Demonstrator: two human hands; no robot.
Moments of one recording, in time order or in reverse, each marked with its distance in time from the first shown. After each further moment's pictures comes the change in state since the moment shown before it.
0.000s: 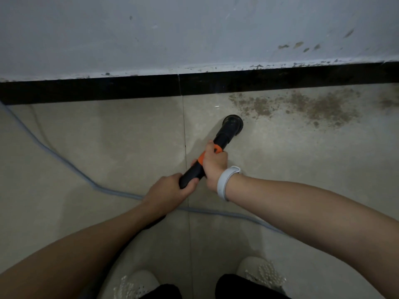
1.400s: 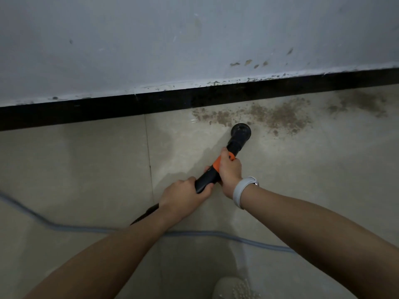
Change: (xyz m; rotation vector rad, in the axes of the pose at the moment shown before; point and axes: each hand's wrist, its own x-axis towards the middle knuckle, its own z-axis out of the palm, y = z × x) left_hand 0.043 0.094 0.053 0.235 -0.025 0.122; right_hand 0.069 -0.033 -0.100 0.117 0.141 -0.069
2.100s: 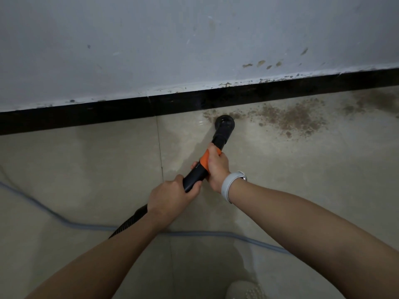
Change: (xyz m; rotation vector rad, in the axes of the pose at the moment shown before) left_hand -0.007 -0.043 -0.019 0.115 0.207 -0.009; right_hand -0.017 0.000 0.046 0.157 -0.260 0.089
